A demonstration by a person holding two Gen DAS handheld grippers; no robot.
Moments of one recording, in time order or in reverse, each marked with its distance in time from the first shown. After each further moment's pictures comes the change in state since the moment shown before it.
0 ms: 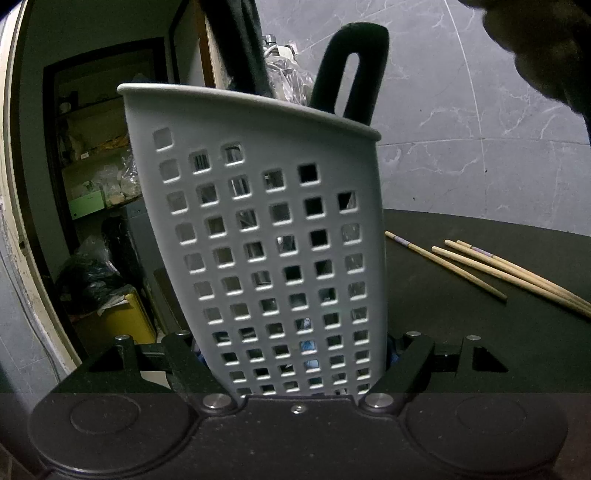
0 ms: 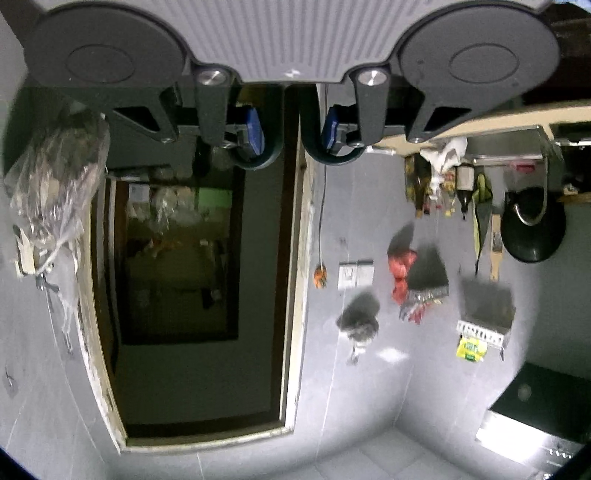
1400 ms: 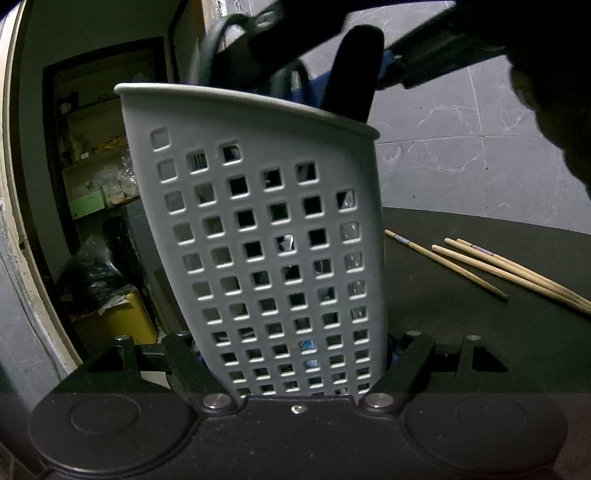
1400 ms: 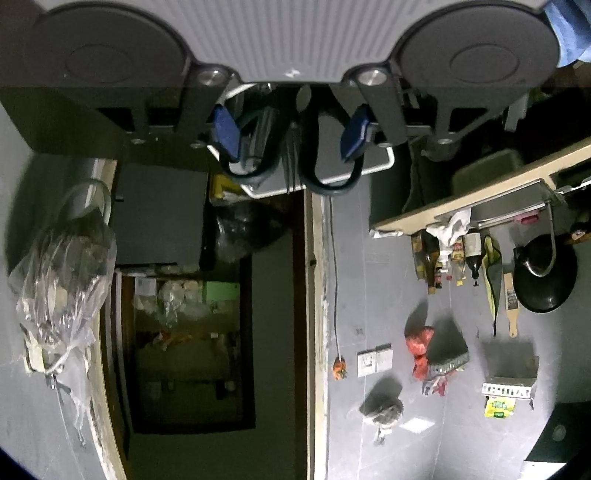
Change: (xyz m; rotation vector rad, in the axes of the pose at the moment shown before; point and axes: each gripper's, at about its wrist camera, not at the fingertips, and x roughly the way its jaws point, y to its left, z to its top) left arm 0.000 -0.001 -0.001 0.001 0.001 0.000; right arm -0.002 -0.018 -0.047 0.081 0.289 -0.011
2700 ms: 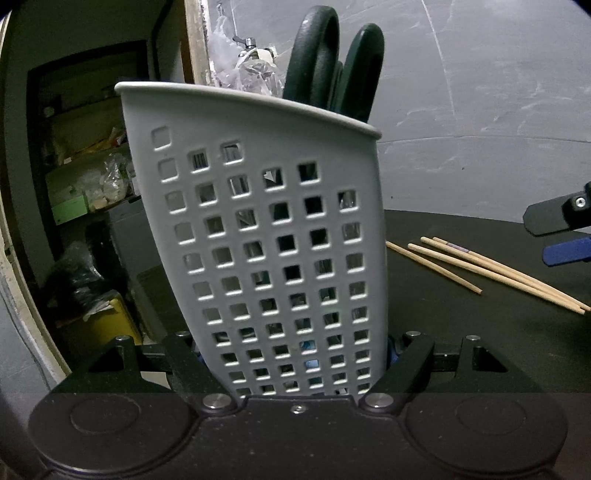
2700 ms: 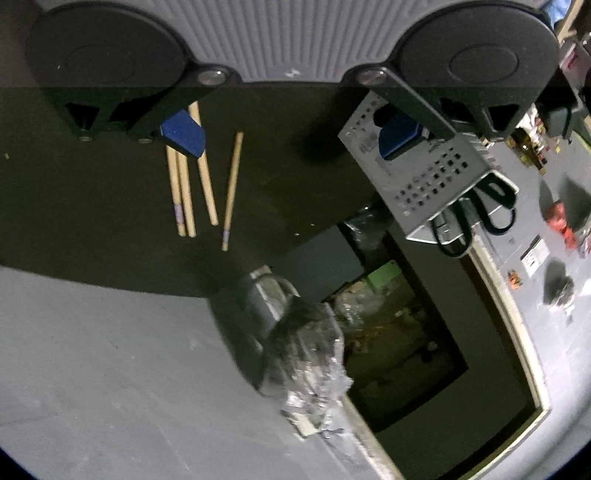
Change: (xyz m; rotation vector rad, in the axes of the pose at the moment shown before) left arm -0.005 0.012 0.000 0.019 -0.006 -0.059; right arm -0.113 -0.055 -0.155 0.670 -0.085 -0.389
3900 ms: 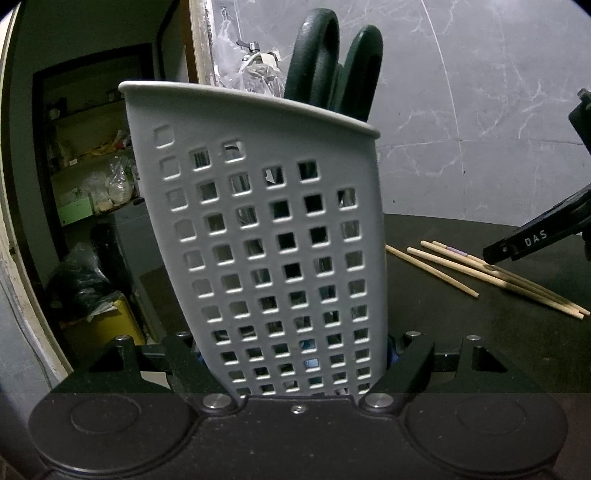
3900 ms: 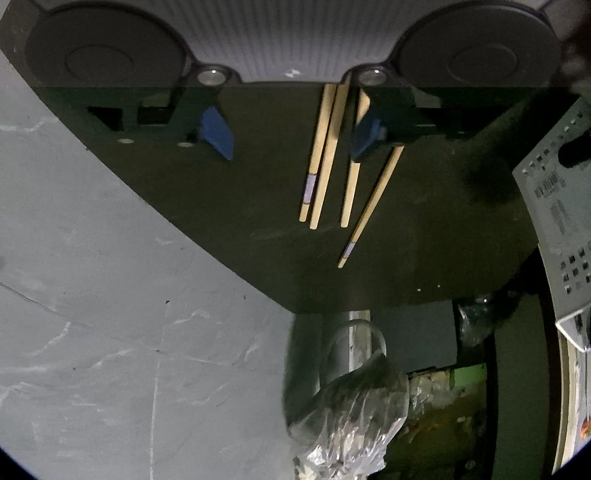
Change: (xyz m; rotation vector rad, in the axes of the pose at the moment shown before) left arm 0.002 -0.004 -0.008 -0.007 -0.016 0.017; right arm 0.074 0.005 0.036 -0.419 0.155 -0.465
